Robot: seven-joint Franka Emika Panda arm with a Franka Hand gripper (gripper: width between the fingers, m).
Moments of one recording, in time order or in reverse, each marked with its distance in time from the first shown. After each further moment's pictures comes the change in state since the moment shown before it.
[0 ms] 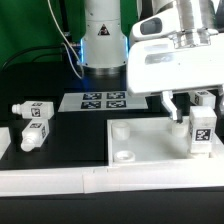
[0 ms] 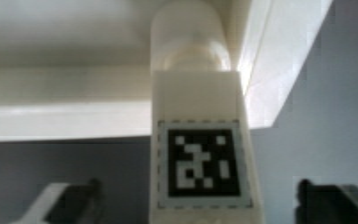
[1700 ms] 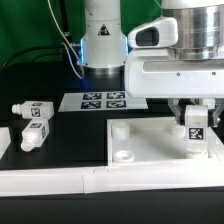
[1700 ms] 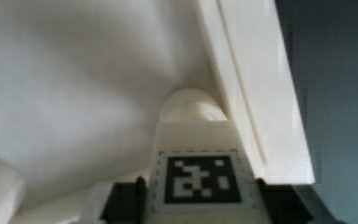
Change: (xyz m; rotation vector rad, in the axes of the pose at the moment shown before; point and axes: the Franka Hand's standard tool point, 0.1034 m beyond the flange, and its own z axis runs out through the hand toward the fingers) arm -0.004 0.003 0.008 -0.090 -0.515 0.422
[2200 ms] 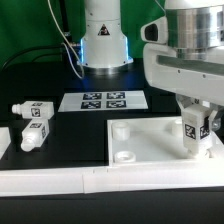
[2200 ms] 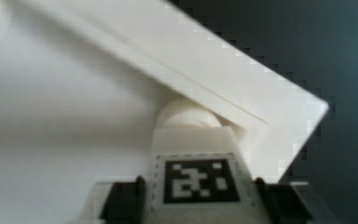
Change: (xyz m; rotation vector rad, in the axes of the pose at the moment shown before) arm -0.002 -0.005 0.002 0.040 0.000 0.756
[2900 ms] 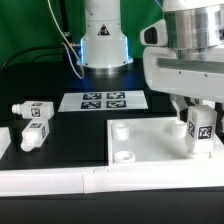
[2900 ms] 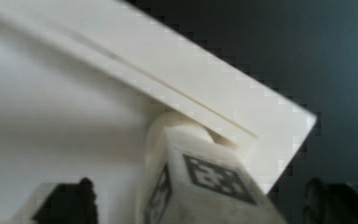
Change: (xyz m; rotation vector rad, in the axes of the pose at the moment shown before) arm -0.012 -0.001 0.001 -0.004 0.001 -0.468
